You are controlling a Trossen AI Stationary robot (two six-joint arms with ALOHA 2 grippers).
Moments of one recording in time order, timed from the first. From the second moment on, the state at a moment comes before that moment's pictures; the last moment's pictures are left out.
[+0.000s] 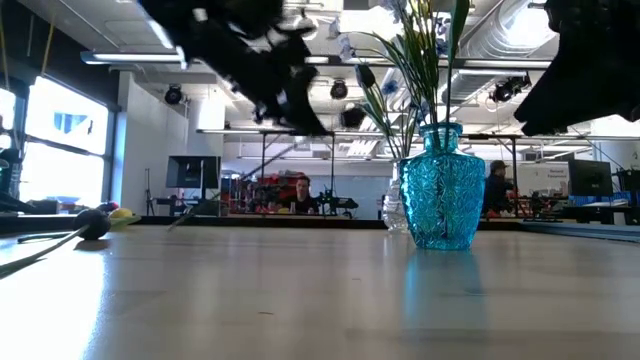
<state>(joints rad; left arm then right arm) 0.15 1.60 0.93 0.14 -0.33 -0.04 0.75 1.34 0.76 -0.64 0.88 1.41</state>
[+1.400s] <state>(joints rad) 0.42 1.72 1.09 1.37 0.63 0.28 0.83 1.33 0.76 0.17 0.96 0.39</state>
